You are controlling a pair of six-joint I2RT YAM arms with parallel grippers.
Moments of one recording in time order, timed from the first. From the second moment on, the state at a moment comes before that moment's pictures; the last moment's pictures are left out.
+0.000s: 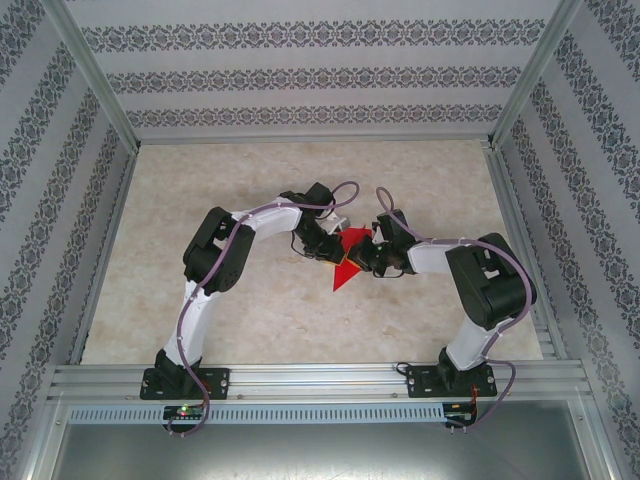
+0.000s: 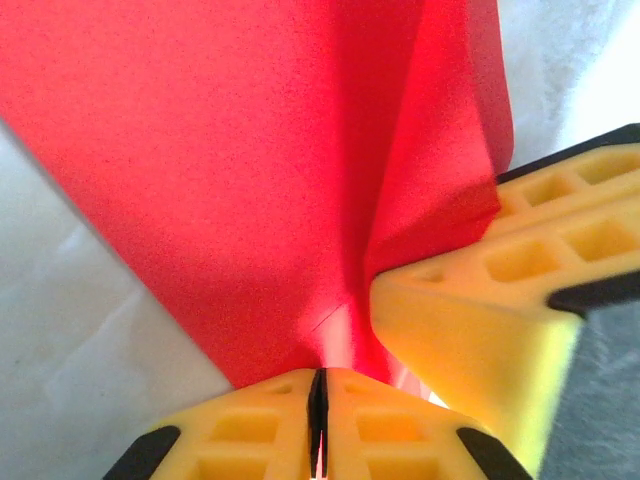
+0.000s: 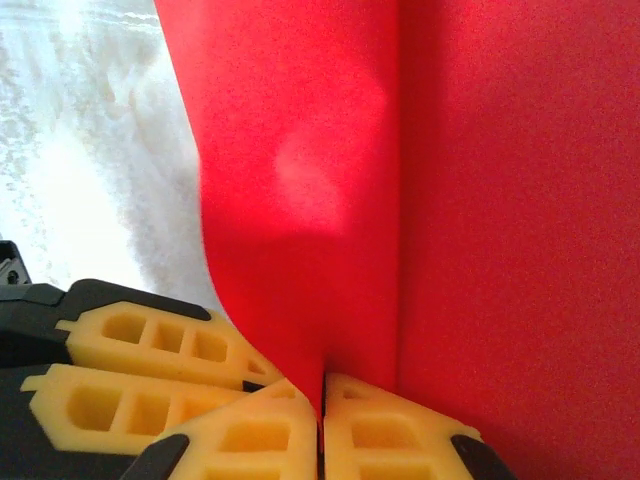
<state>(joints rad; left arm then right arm) -0.58 2.27 1.66 -0.75 0.64 -0.19 0.37 1.73 0.72 0.08 -0.51 0.95</state>
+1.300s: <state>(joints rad) -0.55 2.22 1.61 -0.72 0.64 -0.26 0.37 1.73 0.74 0.03 -0.49 0.89</state>
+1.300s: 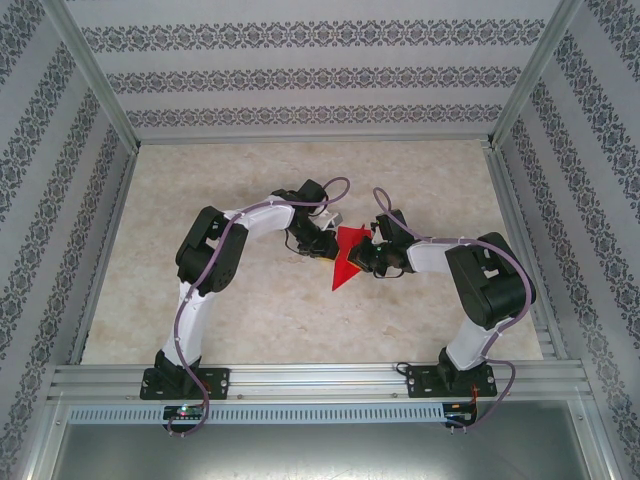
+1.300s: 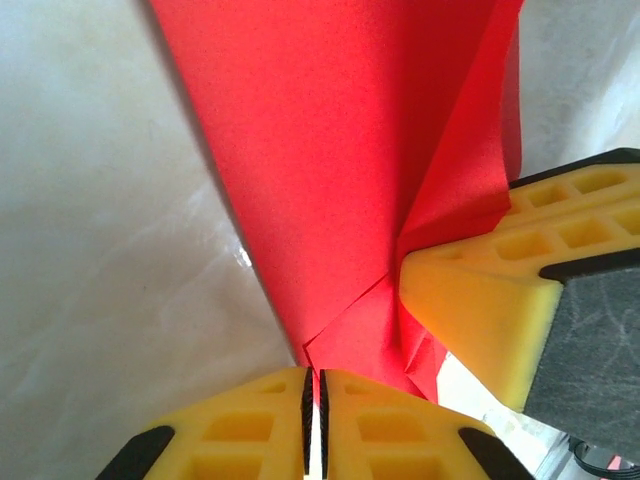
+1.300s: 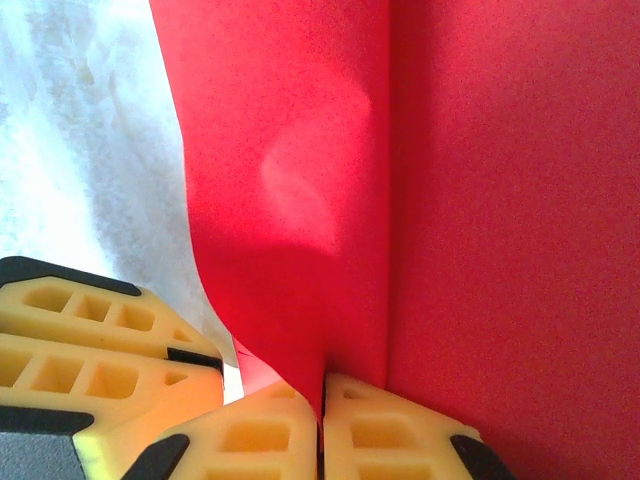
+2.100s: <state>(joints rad) -0.55 2.22 1.58 -0.70 0.66 -0.29 0.38 1.72 0.74 0.00 -0.48 0.89</state>
